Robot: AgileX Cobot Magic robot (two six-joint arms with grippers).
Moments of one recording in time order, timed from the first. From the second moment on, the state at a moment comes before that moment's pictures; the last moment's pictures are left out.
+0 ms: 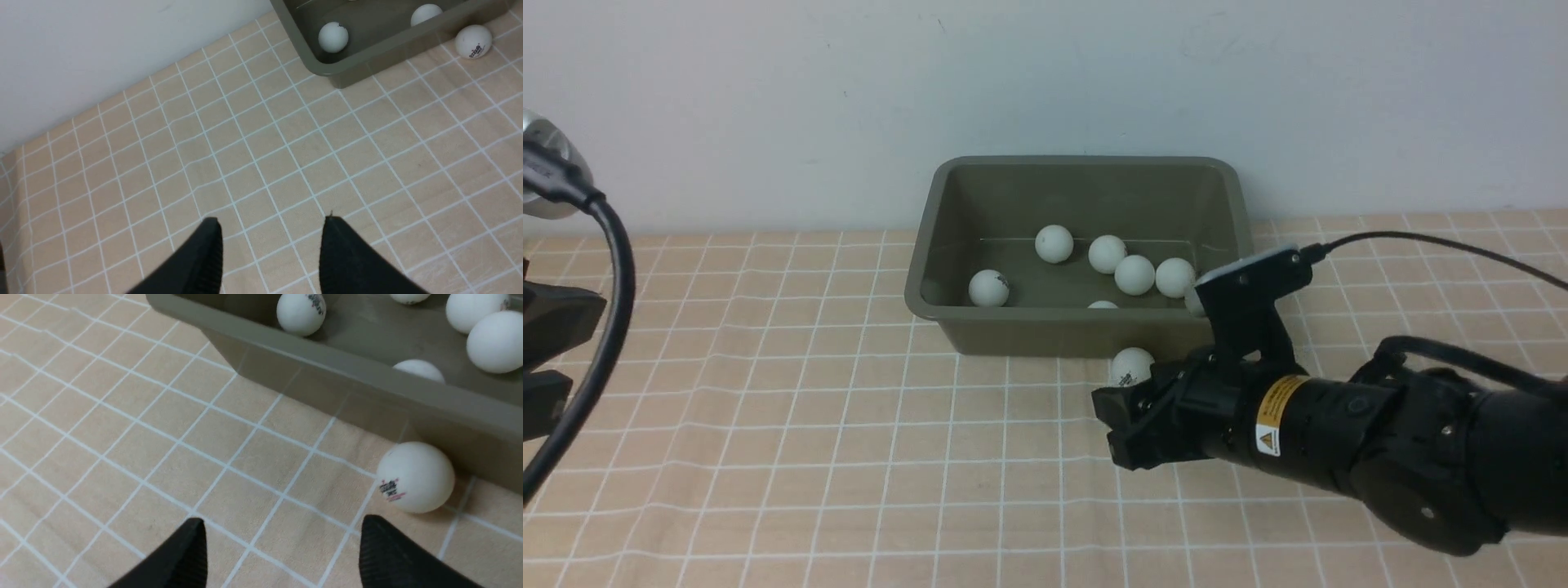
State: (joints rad) right arm 0.62 1.67 -0.72 -0.20 -0.23 0.40; left arm -0.32 0.83 -1.06 0.12 1.02 0.15
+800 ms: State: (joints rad) right arm 0.62 1.87 -0.62 0.05 -0.65 0.05; left arm -0.32 0.83 -1.06 0.12 1.02 0.15
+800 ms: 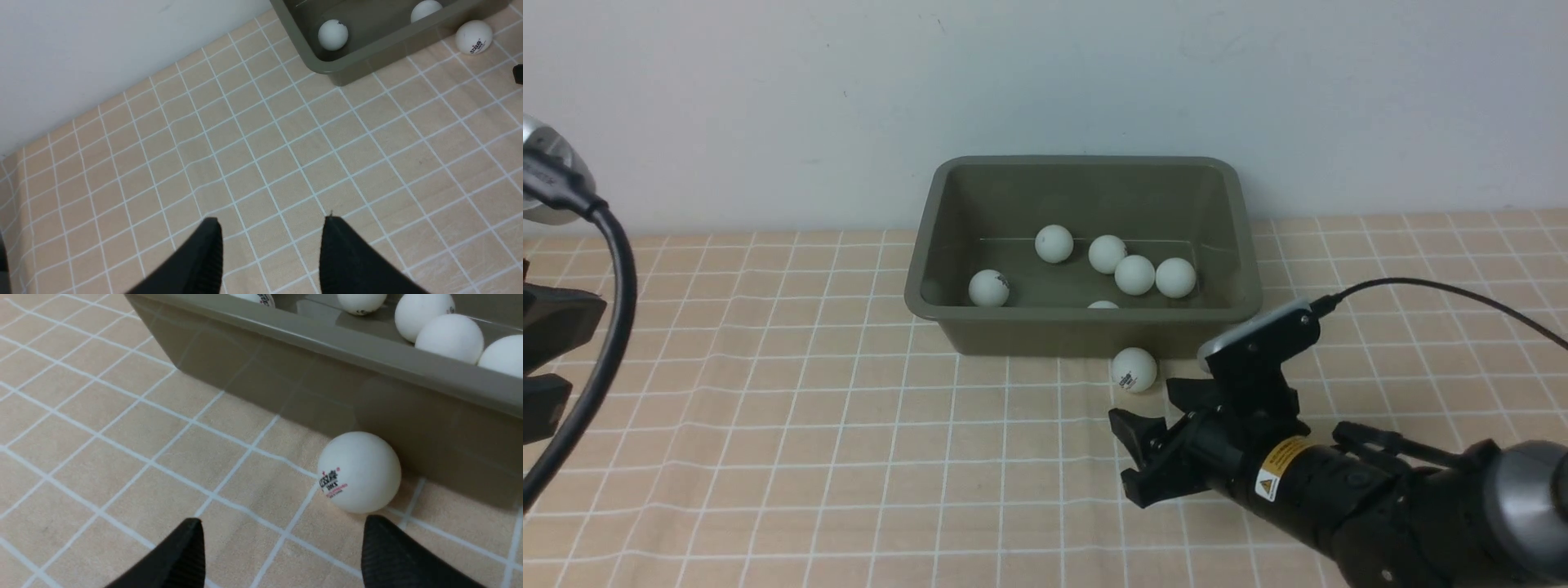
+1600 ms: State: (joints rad) right arm 0.61 1.89 -0.64 0.05 -0.69 0.09; left arm -0.32 0.83 -1.06 0.12 1.02 0.15
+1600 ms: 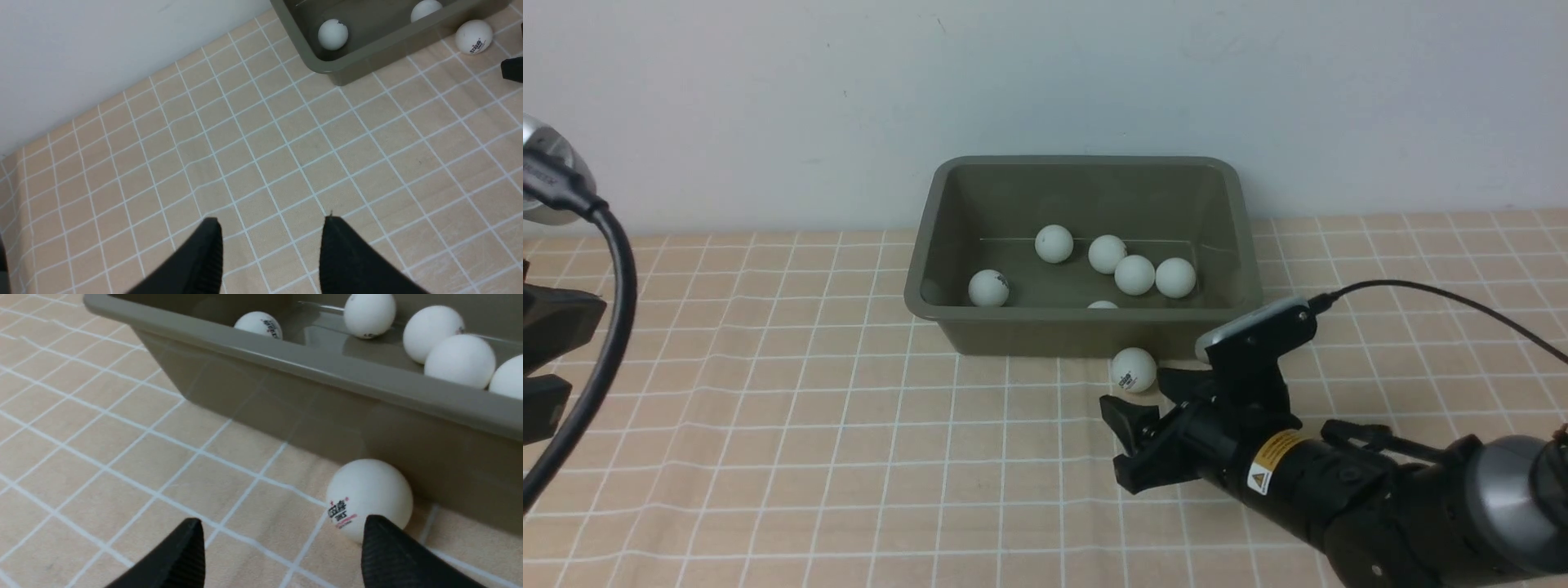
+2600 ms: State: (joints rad) right arm 0.61 1.96 -0.69 -0.17 -0.69 0.20; left arm -0.32 0.83 -1.06 0.12 1.02 0.15
